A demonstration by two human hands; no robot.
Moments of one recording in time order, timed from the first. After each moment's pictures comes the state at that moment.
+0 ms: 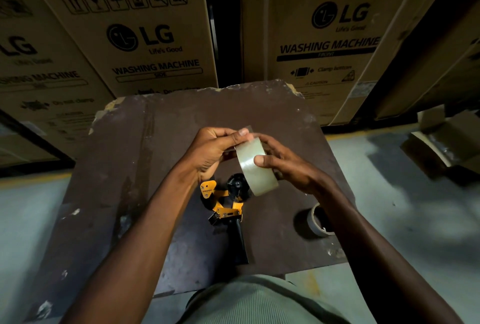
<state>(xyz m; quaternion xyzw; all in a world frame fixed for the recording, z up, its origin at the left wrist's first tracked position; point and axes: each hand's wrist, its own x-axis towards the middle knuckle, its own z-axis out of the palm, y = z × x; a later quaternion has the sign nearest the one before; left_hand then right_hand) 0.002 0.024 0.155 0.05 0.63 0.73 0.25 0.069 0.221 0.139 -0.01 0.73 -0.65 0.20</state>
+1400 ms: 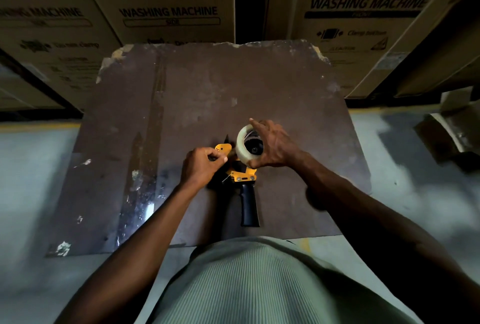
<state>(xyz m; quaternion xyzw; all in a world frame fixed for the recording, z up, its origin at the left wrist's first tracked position) 0.047 -0.063 0.010 -0.03 0.91 0.41 0.12 0.028 0.167 0.044 -0.08 0.96 -0.19 0.17</state>
